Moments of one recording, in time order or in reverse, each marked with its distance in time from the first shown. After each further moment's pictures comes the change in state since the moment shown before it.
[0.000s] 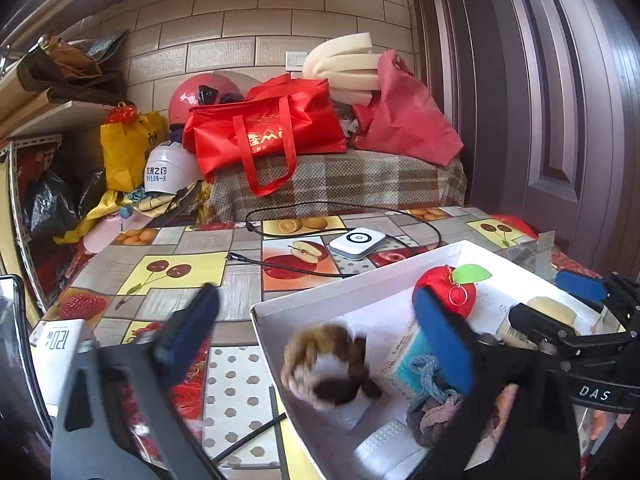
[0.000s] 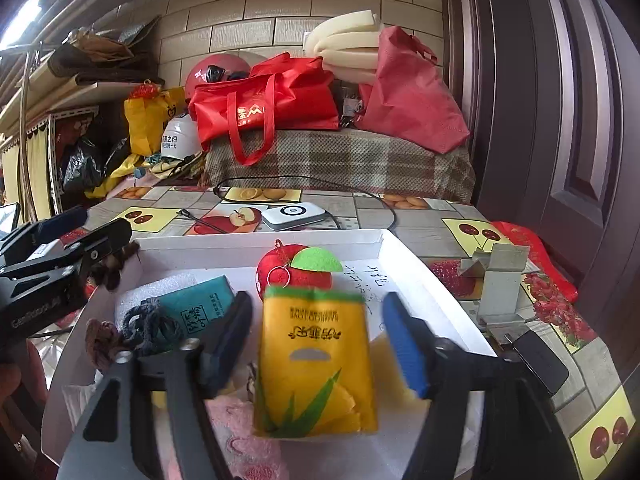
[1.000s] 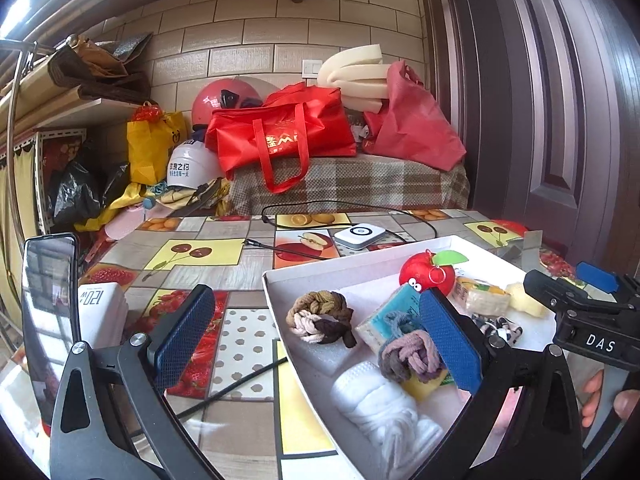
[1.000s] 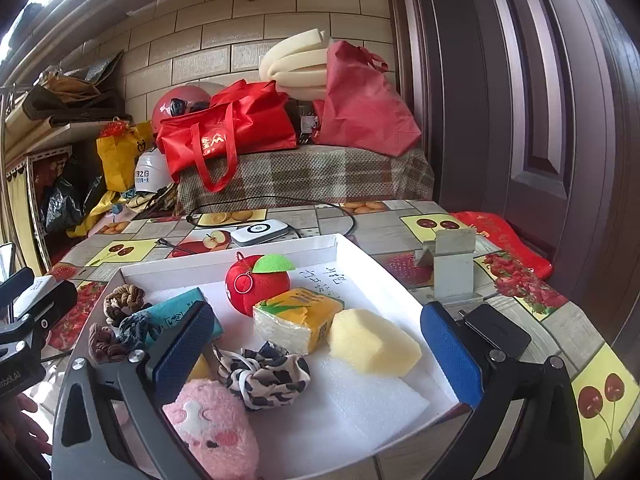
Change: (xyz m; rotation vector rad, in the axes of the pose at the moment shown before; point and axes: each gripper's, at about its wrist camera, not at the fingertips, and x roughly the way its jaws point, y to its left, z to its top) left arm -0.057 -0.016 -0.019 -0.036 -0.005 0.054; right arm -0.037 -0.031 -0.011 0.136 -0.070 -0.066
